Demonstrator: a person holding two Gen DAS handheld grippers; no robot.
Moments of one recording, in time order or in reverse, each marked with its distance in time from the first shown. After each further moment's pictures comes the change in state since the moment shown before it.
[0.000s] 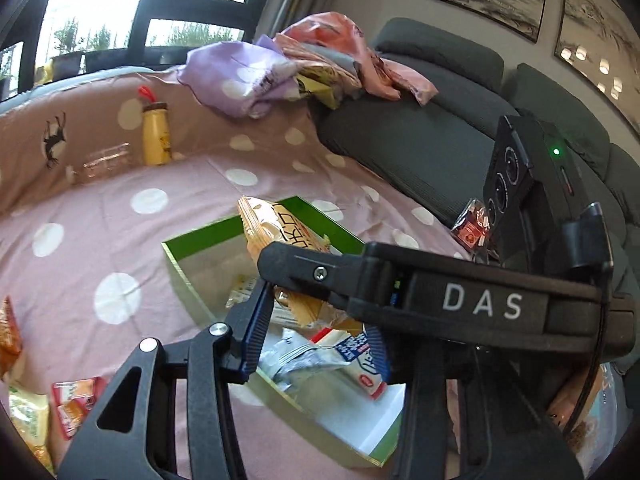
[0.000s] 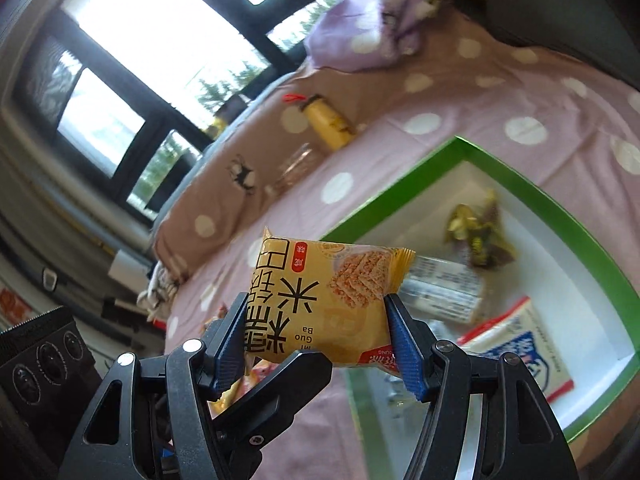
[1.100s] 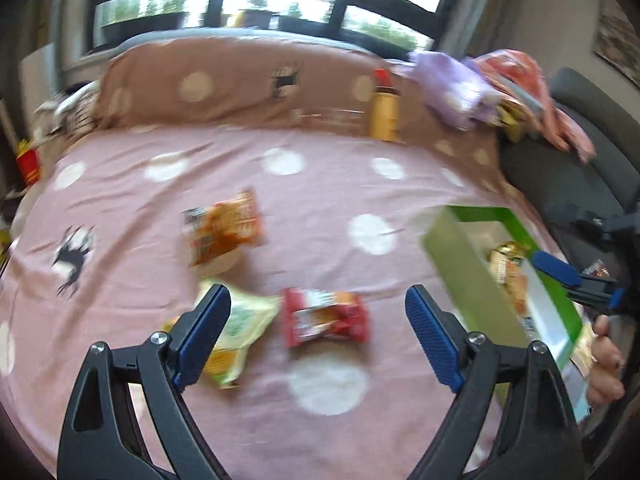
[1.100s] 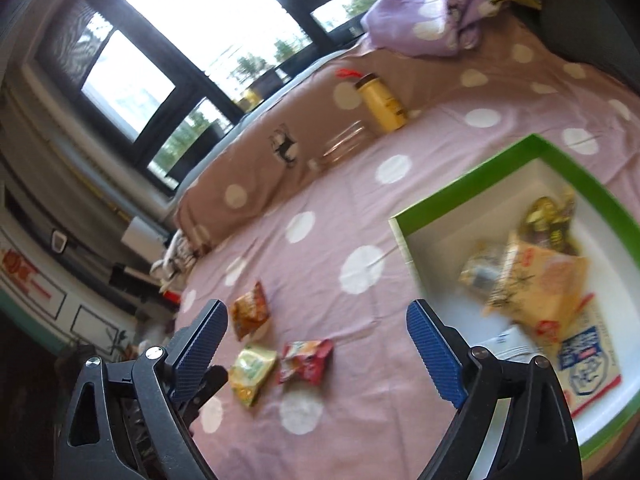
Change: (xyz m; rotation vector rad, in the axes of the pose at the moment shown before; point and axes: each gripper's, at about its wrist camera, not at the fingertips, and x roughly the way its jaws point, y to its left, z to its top) left arm -0.140 0.152 -0.076 -0.360 -0.010 0.537; right arm 0.035 0.086 -0.033 -0.174 0.082 0.097
